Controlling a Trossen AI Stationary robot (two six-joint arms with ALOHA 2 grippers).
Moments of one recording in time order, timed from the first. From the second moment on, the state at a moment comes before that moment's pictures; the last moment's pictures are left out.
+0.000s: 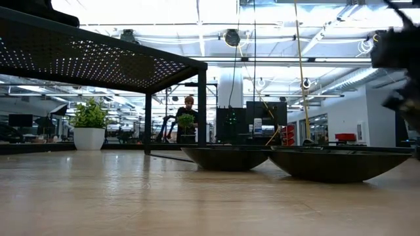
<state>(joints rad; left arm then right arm) -0.41 0.07 0.42 -0.63 -0.67 -0.50 0.57 0.86 0.37 -0.47 0.08 0.87</state>
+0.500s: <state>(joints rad) -0.41 0.07 0.42 -0.63 -0.67 -0.50 0.52 0.83 0.20 0.81 0.52 -0.21</state>
